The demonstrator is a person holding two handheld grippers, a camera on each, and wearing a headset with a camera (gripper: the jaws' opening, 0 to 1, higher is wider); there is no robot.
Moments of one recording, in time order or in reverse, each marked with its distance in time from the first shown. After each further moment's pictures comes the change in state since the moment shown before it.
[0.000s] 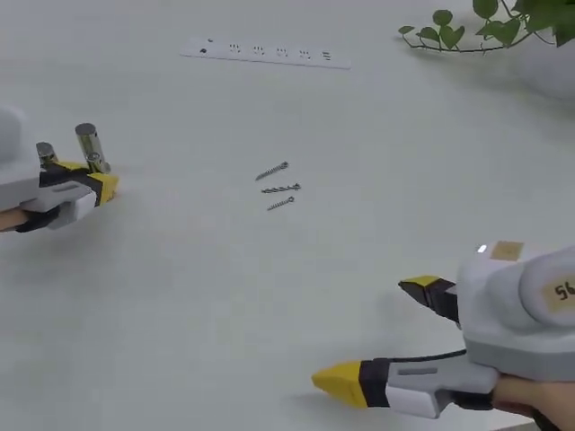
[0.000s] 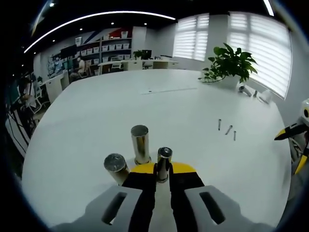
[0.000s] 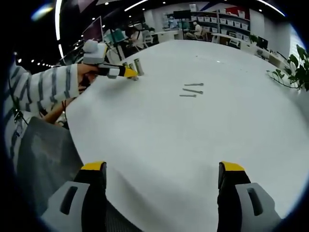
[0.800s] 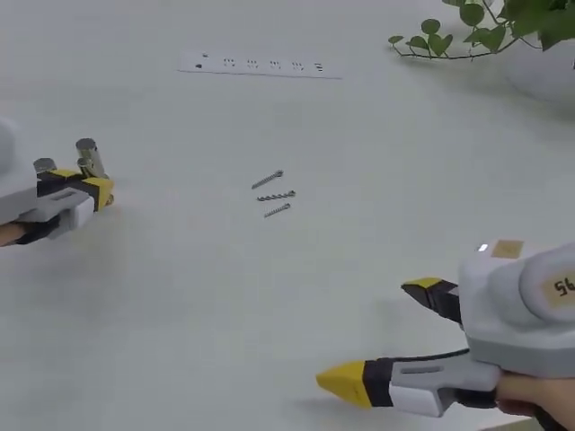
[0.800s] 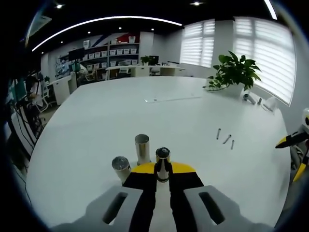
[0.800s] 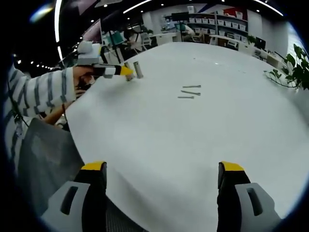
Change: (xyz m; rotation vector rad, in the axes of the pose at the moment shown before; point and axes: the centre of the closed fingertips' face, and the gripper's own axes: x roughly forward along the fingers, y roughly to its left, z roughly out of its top) left arm -0.025 -0.006 0.015 -0.033 -0.058 0.066; right arm -0.007 0.001 0.001 0.008 -0.023 -0.009
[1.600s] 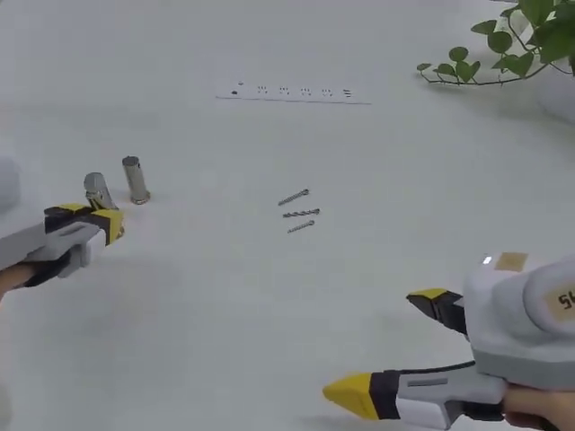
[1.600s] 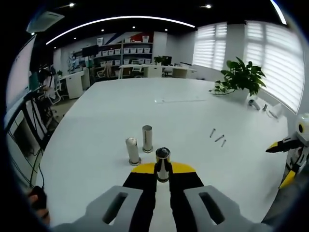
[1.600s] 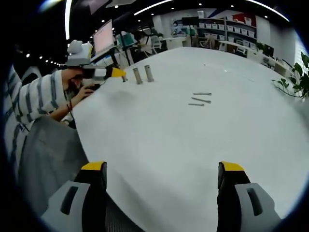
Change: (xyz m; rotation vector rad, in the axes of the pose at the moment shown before) left arm -0.062 -0.016 -0.007 -0.063 0.009 0.101; right arm 0.001 0.012 0.008 -0.063 -0.035 0.063
